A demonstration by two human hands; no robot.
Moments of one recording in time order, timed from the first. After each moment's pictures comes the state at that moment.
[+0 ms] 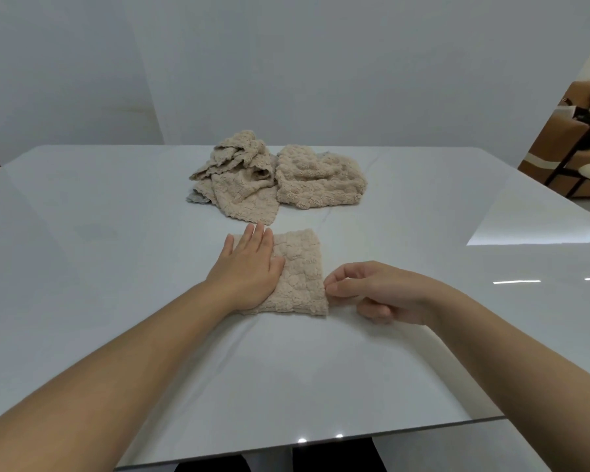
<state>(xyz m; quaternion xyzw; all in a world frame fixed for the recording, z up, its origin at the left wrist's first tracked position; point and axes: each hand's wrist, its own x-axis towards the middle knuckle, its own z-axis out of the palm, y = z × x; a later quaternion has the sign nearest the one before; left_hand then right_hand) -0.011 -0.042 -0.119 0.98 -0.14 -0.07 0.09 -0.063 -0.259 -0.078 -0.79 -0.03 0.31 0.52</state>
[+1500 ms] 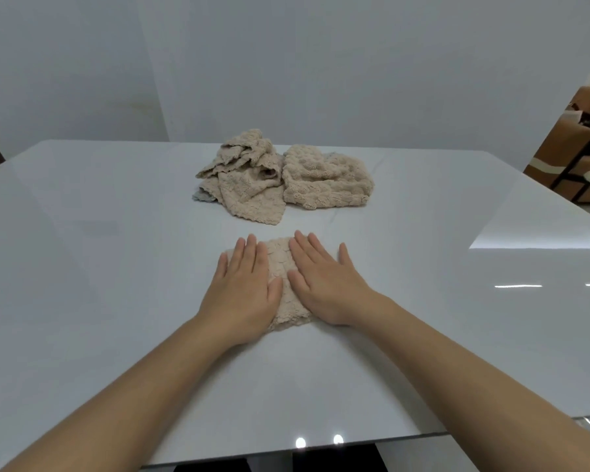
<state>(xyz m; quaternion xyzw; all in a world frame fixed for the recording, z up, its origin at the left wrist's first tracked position) -0.051 -0.033 -0.126 0.99 -0.10 -0.02 0.11 -0.035 -0.194 -0.117 -0.98 -0.18 0.06 0.09</state>
